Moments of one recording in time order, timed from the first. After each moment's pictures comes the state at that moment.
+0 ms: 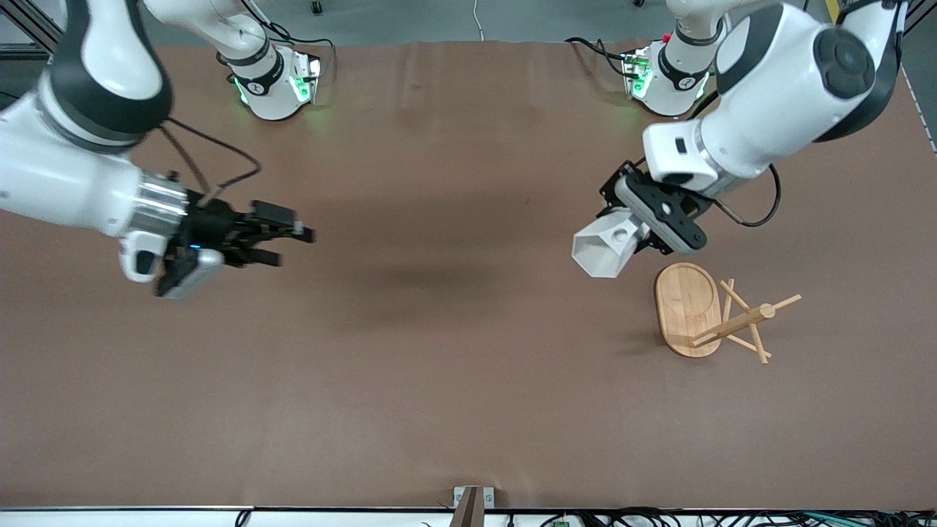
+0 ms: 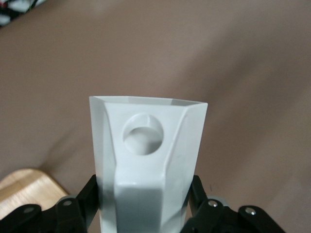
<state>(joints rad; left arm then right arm) 0.34 0.11 -0.73 -1.79 -0.23 2.01 0.39 0.26 0.14 -0.14 -1.69 0.60 1.82 -0.24</state>
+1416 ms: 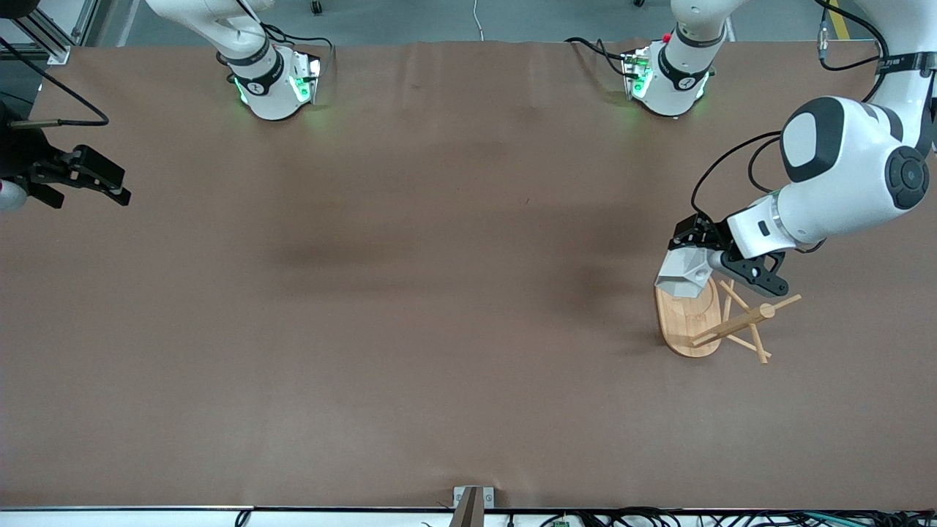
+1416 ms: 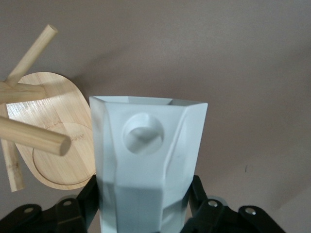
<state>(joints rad) 0.58 0.18 -0.73 -1.98 -0.23 2.06 0.36 0.12 0.00 -0.10 -1.53 0.02 1.57 0.00</state>
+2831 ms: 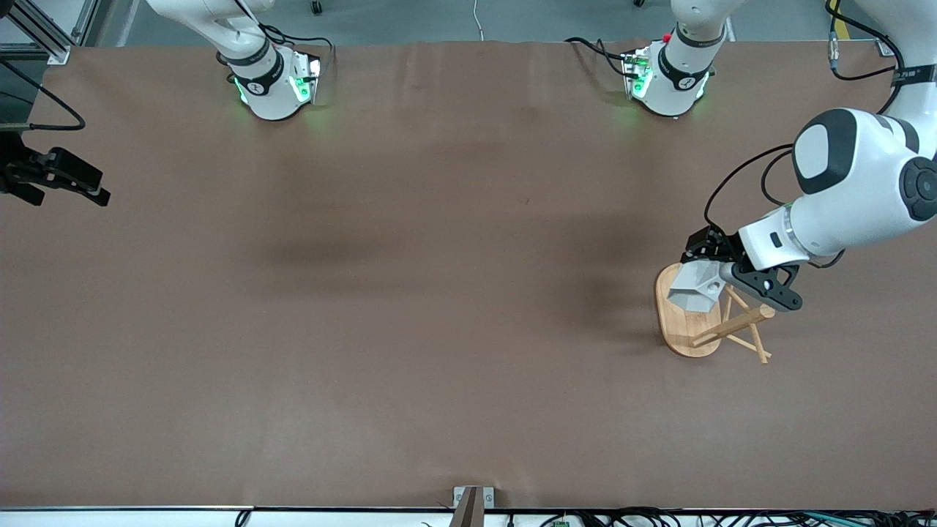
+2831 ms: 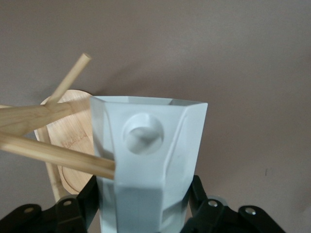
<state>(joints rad) 0.60 0.25 -0.72 -1.90 -0.13 2.06 0.39 0.09 0.00 -0.12 -1.52 0.02 1.55 0.00</state>
